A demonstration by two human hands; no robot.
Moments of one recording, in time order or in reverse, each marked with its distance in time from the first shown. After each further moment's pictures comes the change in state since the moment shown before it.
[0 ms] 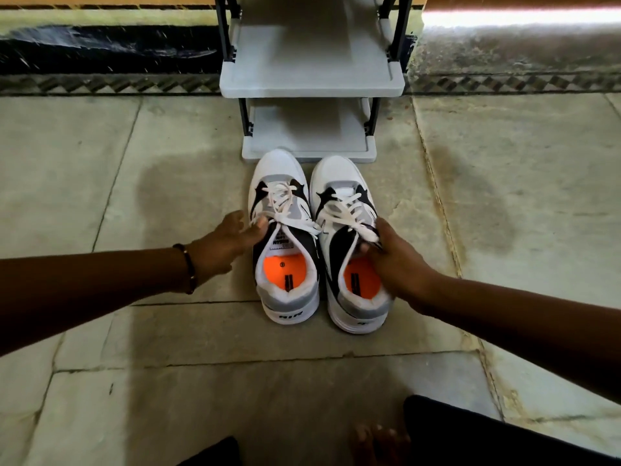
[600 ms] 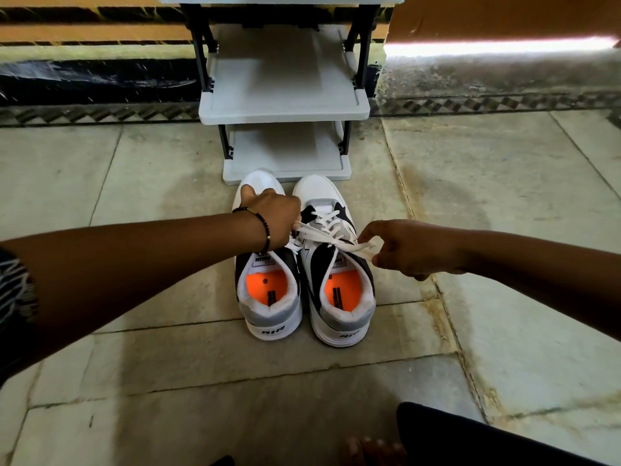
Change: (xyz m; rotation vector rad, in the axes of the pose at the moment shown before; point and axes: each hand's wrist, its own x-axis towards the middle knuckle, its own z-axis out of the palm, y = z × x) left_hand 0.043 0.079 0.051 1.330 0.193 0.427; right_hand -0.003 -0.031 -0.071 -0.310 -0.374 0.121
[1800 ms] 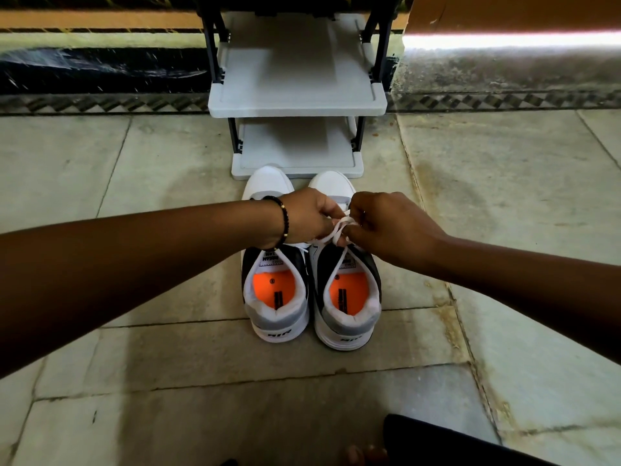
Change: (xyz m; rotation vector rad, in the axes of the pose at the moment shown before) left_hand -0.014 0.021 -0.029 -0.832 -0.247 0.048; right_hand 0.024 -0.026 0.012 -0.369 0.519 -0.385
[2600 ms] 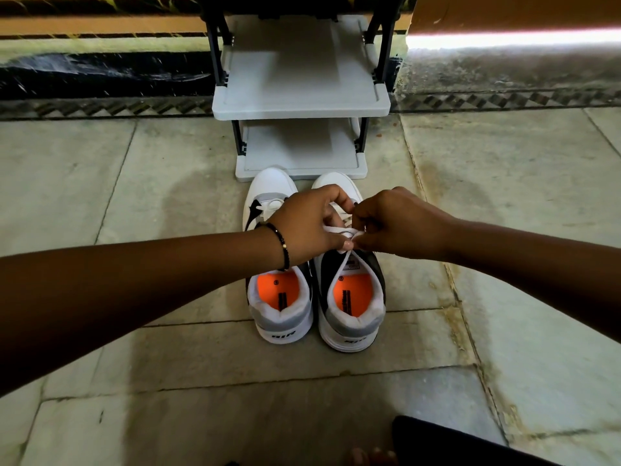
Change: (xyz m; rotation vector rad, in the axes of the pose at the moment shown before) left_hand -0.013 -0.007 0.013 -0.059 0.219 0.185; right_hand 0.008 0.007 -0.013 -0.033 -0.205 -0.144
